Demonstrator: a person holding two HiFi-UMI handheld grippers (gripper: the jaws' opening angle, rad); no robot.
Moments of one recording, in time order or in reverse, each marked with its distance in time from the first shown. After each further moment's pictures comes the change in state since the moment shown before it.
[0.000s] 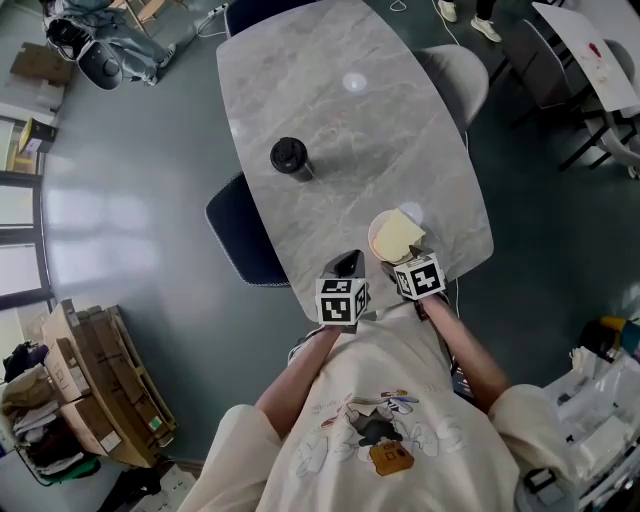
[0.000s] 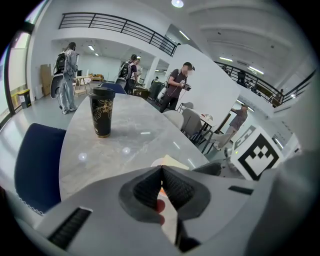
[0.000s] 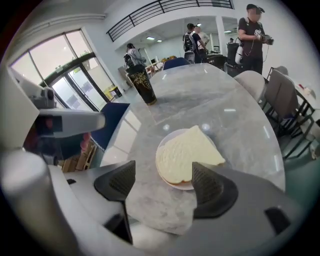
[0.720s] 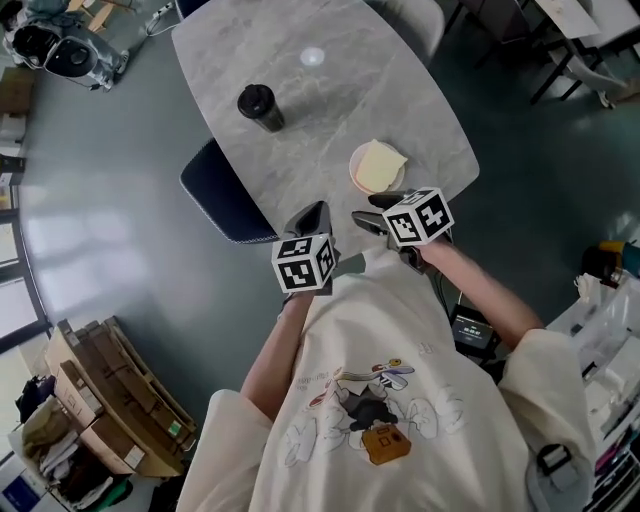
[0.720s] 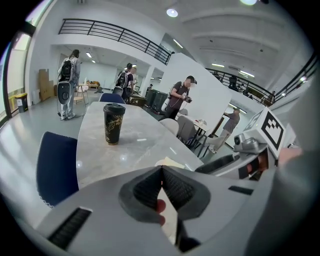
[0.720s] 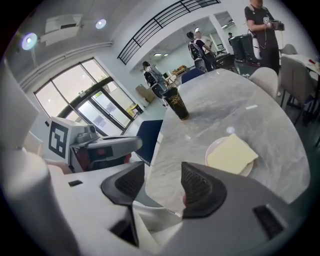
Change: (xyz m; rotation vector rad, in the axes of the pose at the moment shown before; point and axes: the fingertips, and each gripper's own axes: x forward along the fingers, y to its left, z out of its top) left arm -0.076 0.009 0.002 0.045 -0.083 -0.054; right arm -0.082 0.104 0.021 0.054 -0.152 0.289
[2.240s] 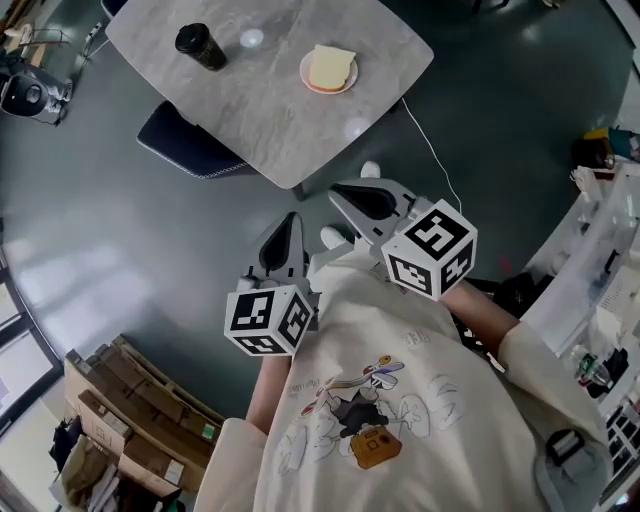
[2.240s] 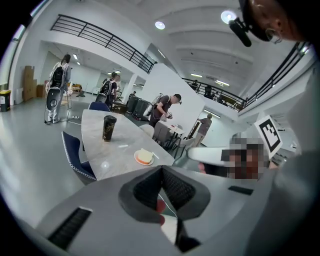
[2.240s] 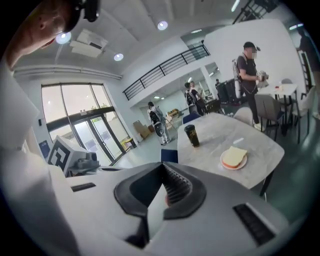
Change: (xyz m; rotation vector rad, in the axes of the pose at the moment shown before) left arm -0.244 -0.065 -0.084 0.077 -0.100 -0.205; right arm -0.111 0.227 -0.077 -0.053 -0.546 -0.124
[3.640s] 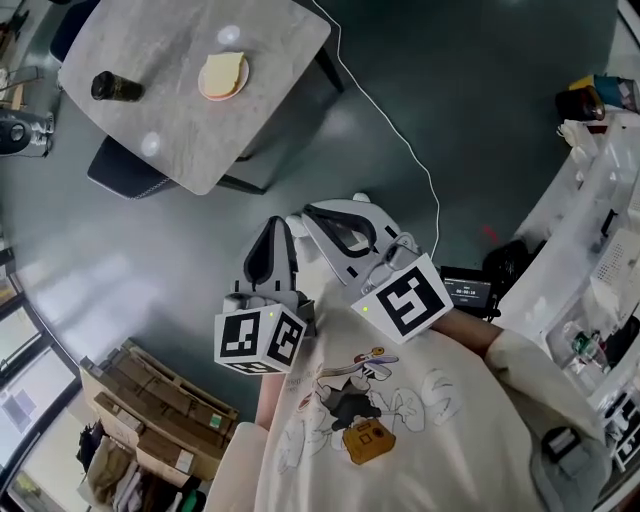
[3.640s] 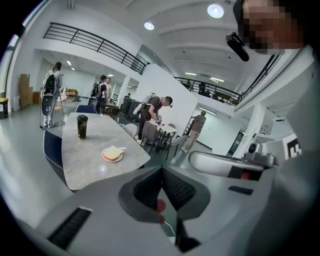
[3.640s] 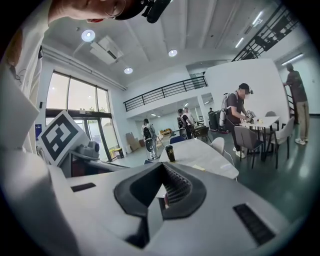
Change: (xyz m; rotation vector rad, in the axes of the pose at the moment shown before) left arm 0.047 -0.232 -0.043 0.058 -0.011 -0.003; right arm -0.230 -0.063 -0.010 -0.179 -0.229 -0.126
